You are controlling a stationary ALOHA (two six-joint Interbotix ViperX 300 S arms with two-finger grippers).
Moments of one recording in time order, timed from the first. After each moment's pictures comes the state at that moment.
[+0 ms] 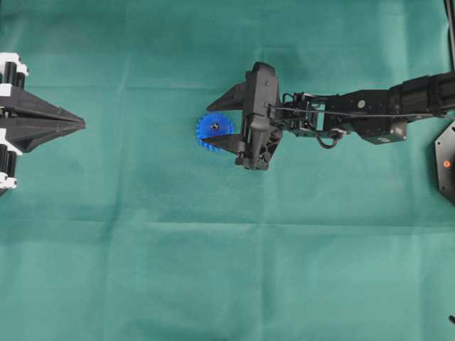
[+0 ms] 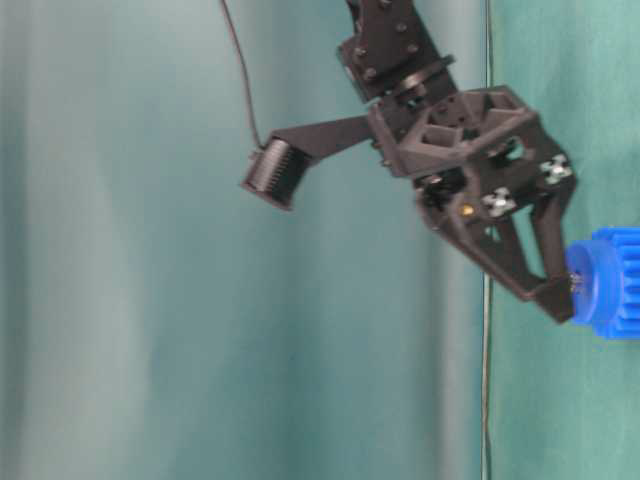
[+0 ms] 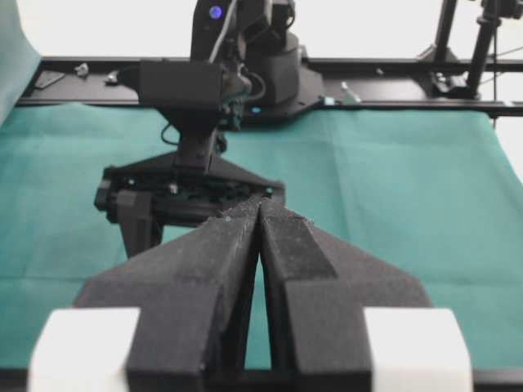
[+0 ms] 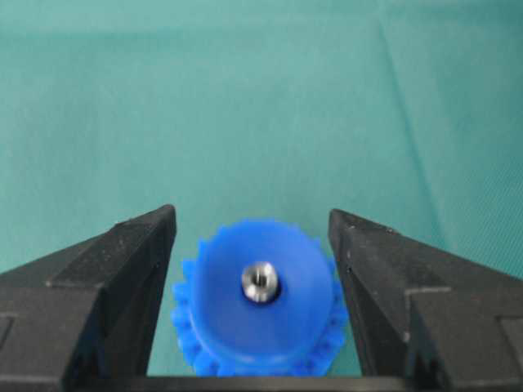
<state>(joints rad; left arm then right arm) 0.00 -0.96 1.18 0.01 -0.21 -0.01 -0.11 0.22 0.67 0.04 -0.44 -0.05</state>
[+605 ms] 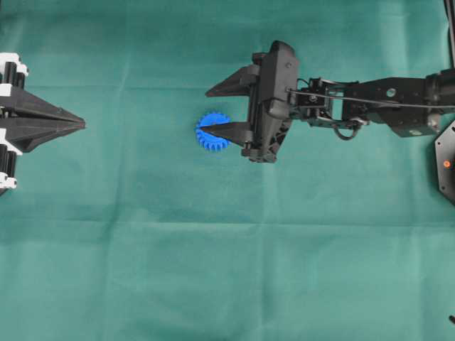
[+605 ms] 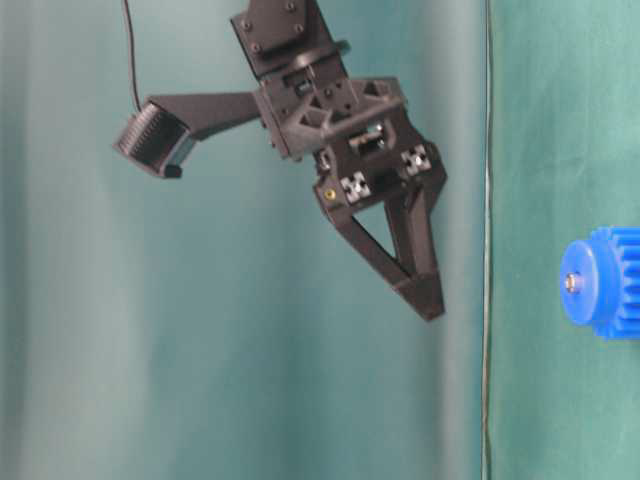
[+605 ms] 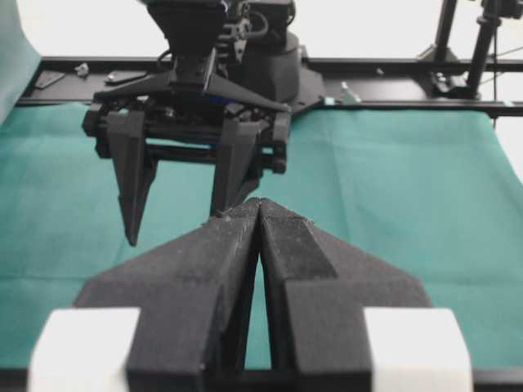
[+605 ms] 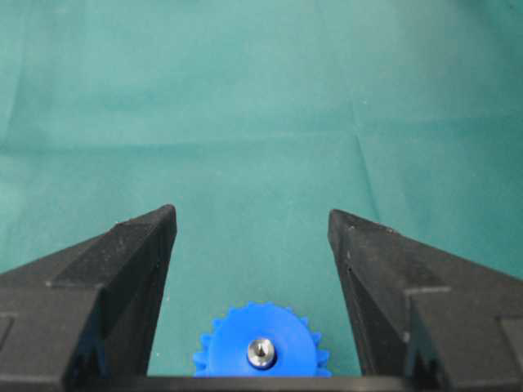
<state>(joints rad) 0.00 -0.96 1.18 0.01 -0.21 -0.01 -0.11 0.05 0.68 0.04 -0.37 -0.05</state>
